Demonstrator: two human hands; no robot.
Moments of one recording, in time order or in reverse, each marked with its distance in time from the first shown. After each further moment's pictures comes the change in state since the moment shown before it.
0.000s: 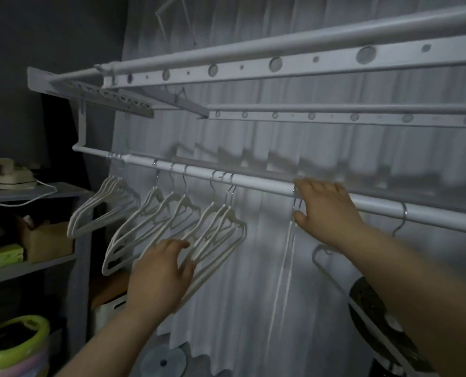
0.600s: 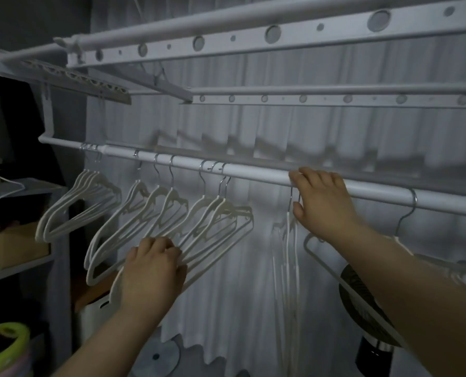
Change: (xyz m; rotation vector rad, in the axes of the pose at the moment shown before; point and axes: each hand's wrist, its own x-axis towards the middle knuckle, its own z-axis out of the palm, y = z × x) left_hand 0.020 -0.023 0.022 0.400 -0.108 0.204; right_hand 0.019 0.012 0.049 -0.082 0.247 -0.011
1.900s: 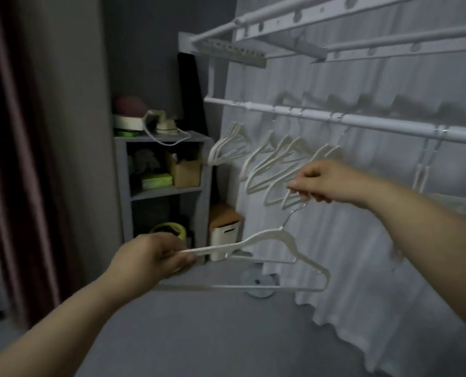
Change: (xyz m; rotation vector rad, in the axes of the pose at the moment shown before) left_hand -0.225 -0.081 -0.155 -0.359 -0.187 -0.365; right_hand -0.050 -0.159 -0.095 1.064 -0.708 -0.232
